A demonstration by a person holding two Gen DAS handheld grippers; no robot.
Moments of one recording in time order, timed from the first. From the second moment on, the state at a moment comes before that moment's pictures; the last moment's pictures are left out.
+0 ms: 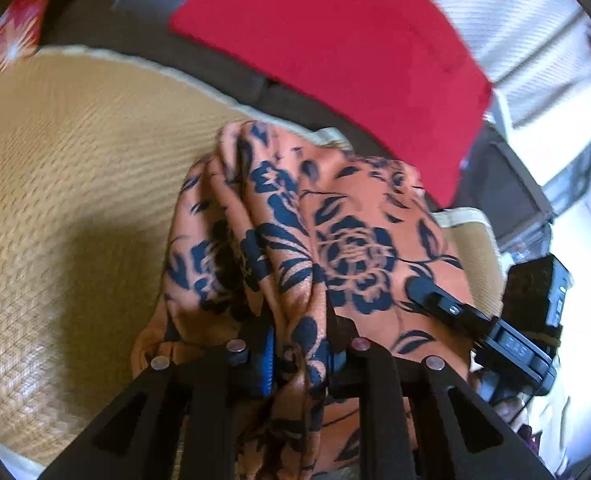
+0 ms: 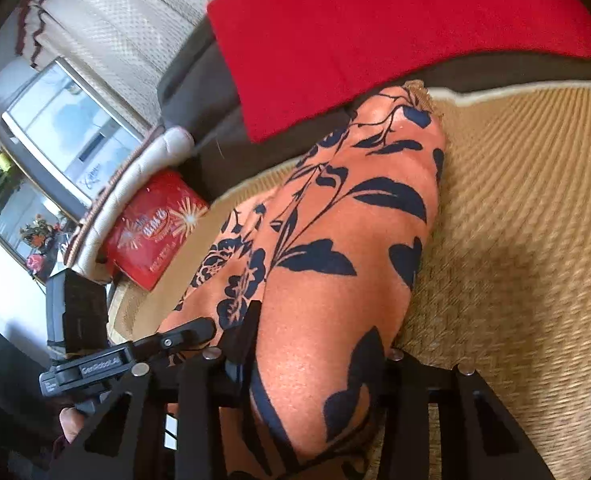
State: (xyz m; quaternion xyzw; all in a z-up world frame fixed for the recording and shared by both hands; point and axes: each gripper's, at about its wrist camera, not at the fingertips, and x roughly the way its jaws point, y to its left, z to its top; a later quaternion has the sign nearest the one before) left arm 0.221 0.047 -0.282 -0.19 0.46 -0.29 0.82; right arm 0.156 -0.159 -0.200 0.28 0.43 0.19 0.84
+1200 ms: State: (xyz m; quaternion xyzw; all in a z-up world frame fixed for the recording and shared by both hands) left arm 0.099 0.034 -0.140 0.04 0.35 -0.11 0.93; right arm 0.032 -0.246 -0.073 0.19 0.34 0.00 0.92
